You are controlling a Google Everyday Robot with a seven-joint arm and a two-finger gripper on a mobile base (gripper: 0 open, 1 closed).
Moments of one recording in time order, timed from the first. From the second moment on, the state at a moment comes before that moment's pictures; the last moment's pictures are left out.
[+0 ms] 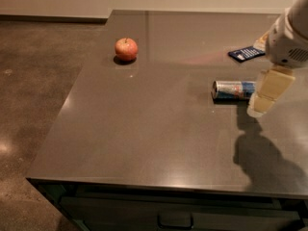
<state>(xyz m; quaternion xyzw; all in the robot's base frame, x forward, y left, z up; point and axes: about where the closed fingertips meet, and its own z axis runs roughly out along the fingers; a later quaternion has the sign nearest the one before) 0.496 -0.228 0.947 -0.59 0.79 -0.05 0.17</state>
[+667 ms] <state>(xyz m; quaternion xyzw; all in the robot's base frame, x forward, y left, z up) 0.543 -0.240 0.904 -0.60 0.79 -0.03 0.13</state>
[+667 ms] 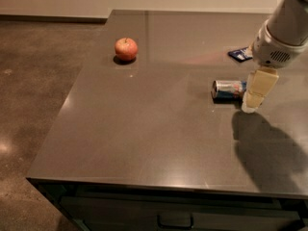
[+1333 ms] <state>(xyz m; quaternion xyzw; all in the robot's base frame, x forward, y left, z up) 0.569 -0.248 0.861 -0.61 0.79 -0.02 0.09</state>
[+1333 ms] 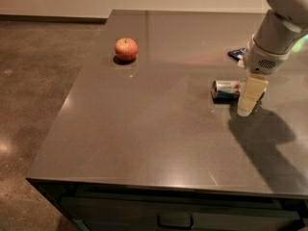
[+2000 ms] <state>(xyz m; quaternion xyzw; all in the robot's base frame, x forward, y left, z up) 0.577 -0.250 0.843 -0.61 0.79 0.00 0.07</state>
